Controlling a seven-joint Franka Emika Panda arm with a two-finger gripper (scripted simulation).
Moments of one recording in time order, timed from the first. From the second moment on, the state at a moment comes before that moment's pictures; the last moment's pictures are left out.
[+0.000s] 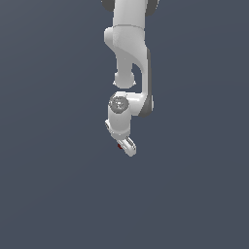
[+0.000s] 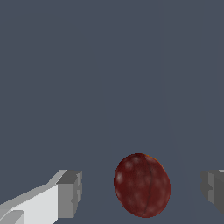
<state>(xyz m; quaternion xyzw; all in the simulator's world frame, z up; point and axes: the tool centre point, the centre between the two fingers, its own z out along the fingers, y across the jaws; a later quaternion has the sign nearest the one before) -0.026 -0.019 0.023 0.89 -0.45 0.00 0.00</state>
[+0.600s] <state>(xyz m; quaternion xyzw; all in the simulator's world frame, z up) -0.025 -0.018 0.017 0.89 -0.45 0.00 0.00</state>
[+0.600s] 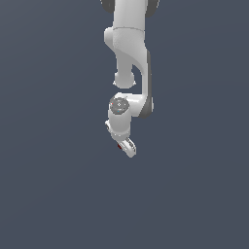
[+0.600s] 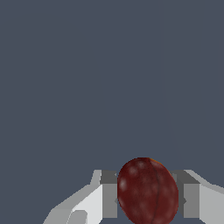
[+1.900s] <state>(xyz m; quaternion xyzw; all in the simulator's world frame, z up) -0.057 0.005 0.131 0.89 -0.45 0.00 0.00</state>
